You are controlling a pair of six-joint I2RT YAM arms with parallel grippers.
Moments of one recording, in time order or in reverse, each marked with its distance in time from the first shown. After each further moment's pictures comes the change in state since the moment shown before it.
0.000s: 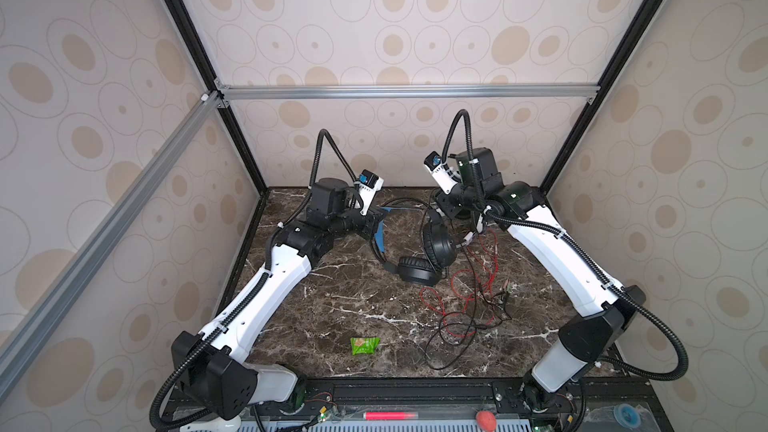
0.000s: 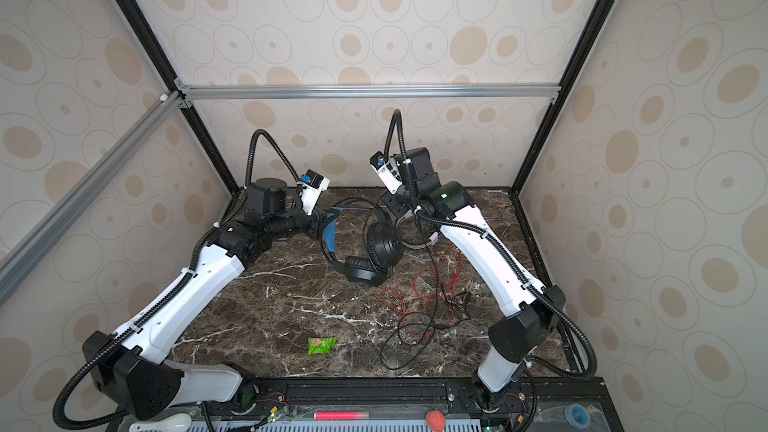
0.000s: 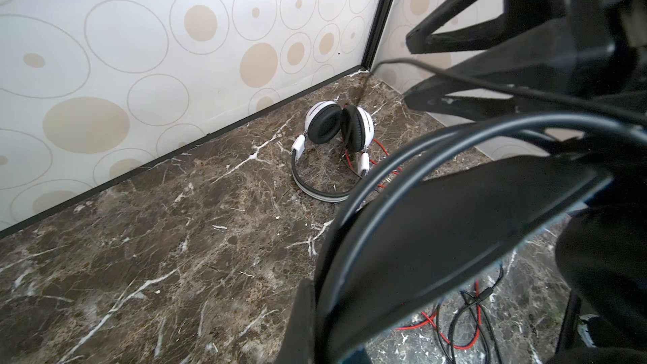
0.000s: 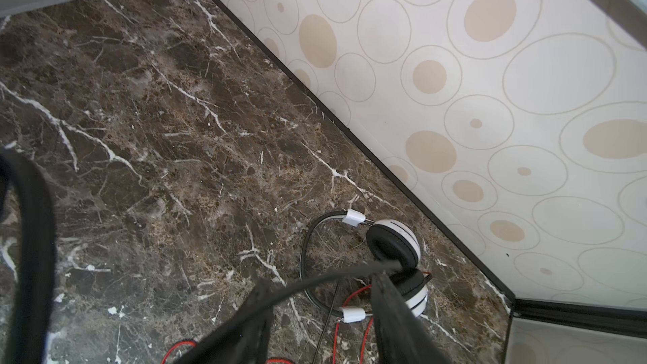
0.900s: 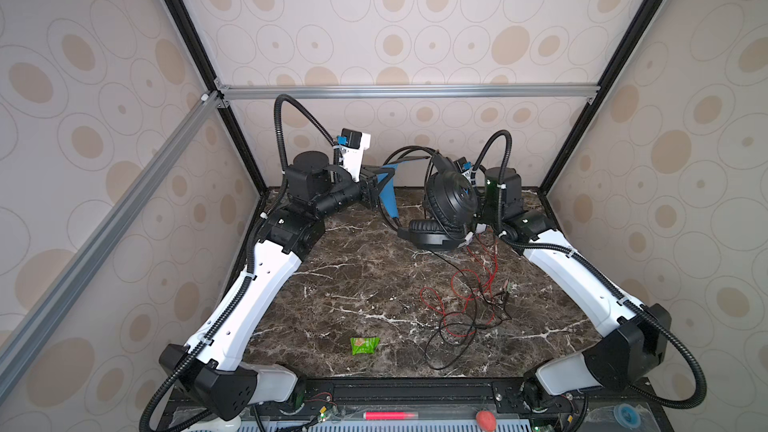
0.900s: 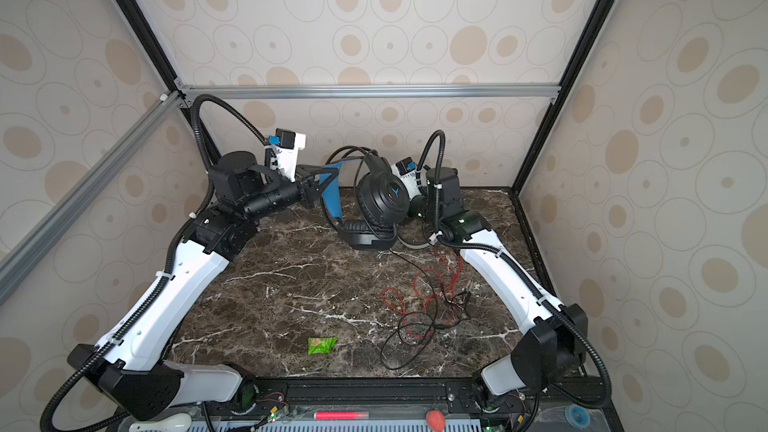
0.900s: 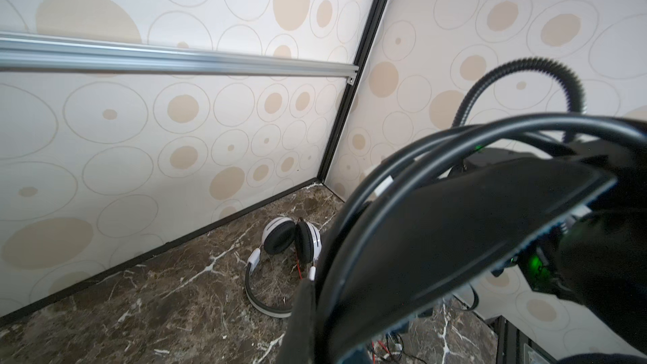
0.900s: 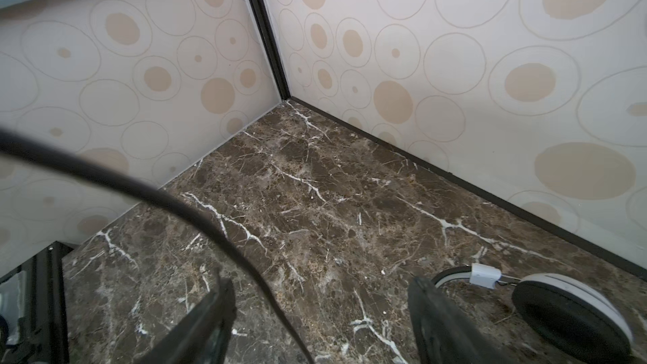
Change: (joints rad) left arm -0.001 -0.001 0.226 0.178 0.065 -0.267; right arm -0.130 -0.198 -0.486 0.528 -0.495 0.367
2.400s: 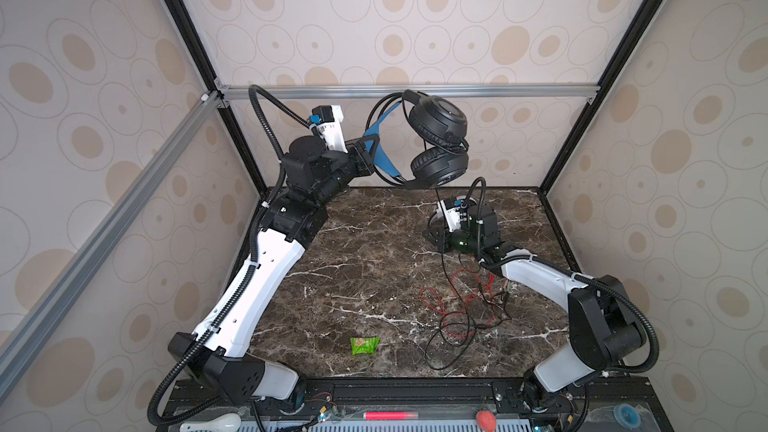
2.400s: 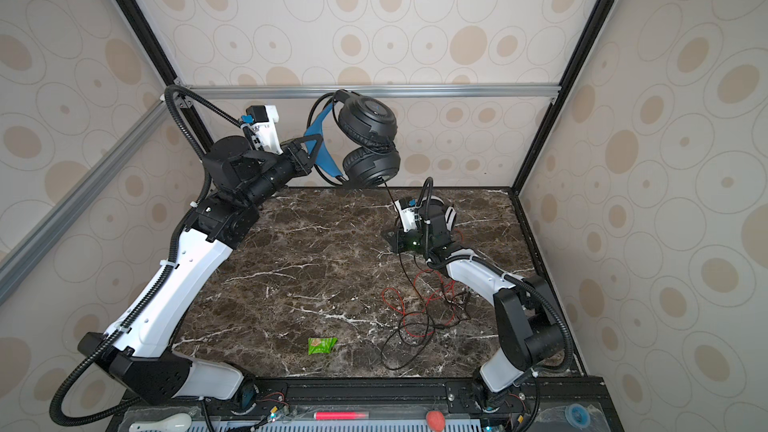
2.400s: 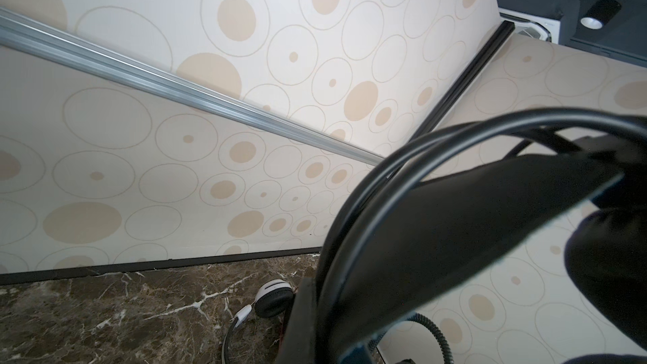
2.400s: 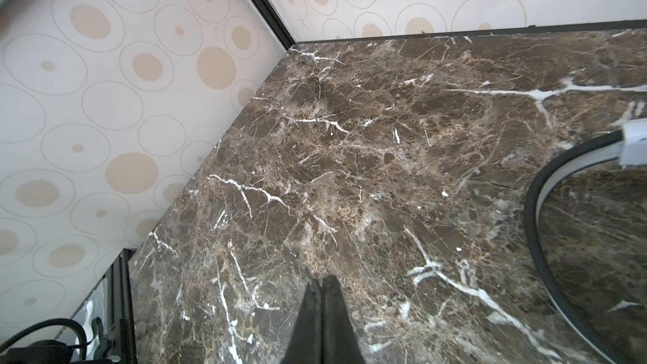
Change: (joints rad) left arm 0.015 0.075 0.092 0.089 -0.310 -0.357; right arm -0.018 0.121 -0.397 0.407 -0.113 0.285
